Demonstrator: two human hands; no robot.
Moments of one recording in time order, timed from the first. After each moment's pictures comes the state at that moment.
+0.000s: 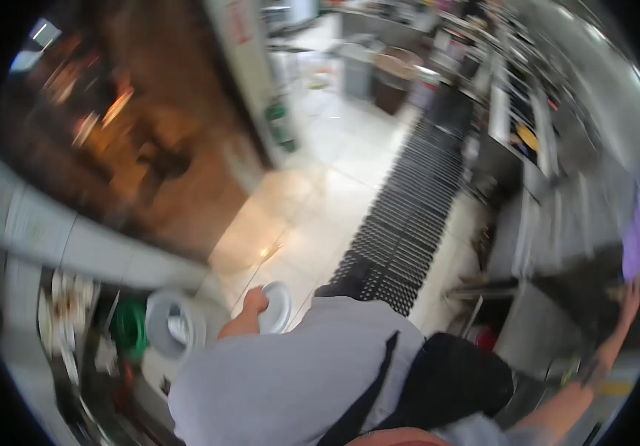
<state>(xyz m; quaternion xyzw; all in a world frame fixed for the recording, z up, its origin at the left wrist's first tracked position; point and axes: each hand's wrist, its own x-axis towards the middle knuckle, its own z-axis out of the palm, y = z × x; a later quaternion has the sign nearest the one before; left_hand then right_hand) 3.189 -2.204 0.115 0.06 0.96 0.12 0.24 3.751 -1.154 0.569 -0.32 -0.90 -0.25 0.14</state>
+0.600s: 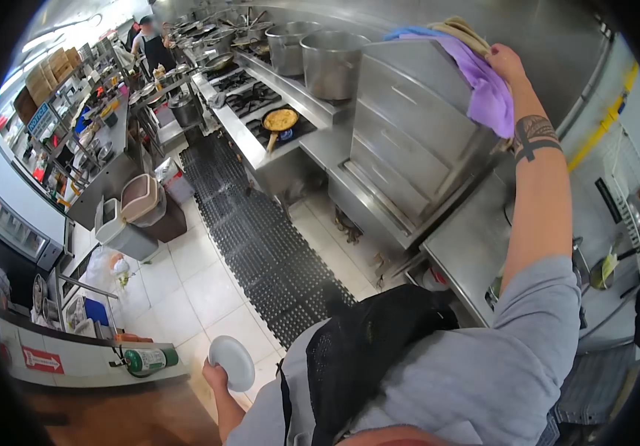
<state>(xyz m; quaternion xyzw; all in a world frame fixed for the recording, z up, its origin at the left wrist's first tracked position) 2.836 -1.775 0.147 0.29 0.91 0.27 0.14 3.566 -1.107 0.691 -0.67 -0.66 -0.19 0.28</state>
